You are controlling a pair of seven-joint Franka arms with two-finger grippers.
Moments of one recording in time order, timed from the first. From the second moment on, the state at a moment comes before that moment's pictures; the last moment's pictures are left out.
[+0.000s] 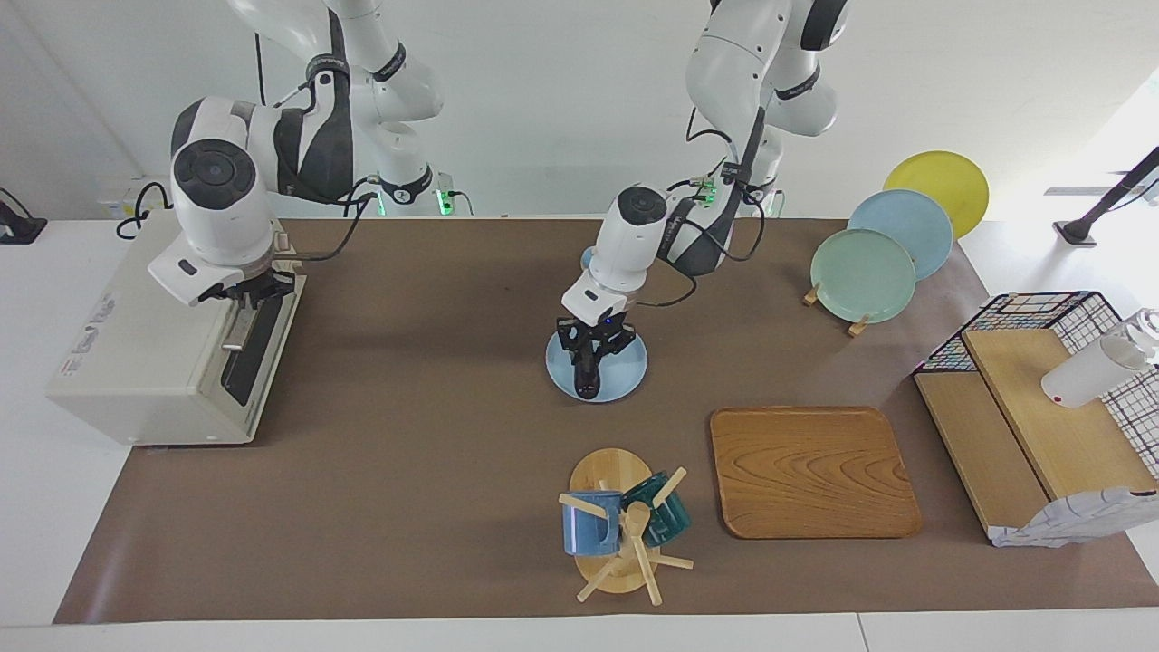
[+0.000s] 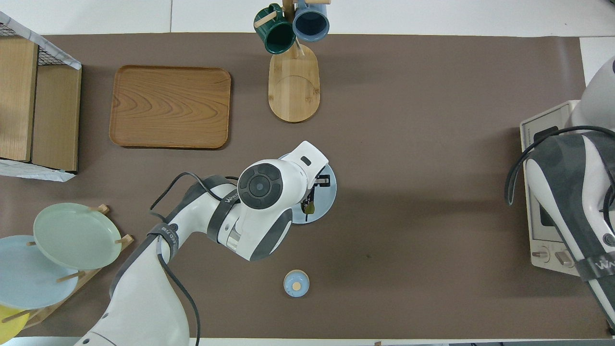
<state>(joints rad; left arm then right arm) -0.67 0.32 -0.04 -1.96 -0.15 2.50 -0.57 0.03 0.09 -0.05 -1.79 -0.39 1.63 -0.08</state>
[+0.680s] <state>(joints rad) -0.22 0.26 -0.03 -1.76 -0.15 2.13 -0.12 0.04 0.09 -0.02 -1.67 -0.08 1.61 -0.09</state>
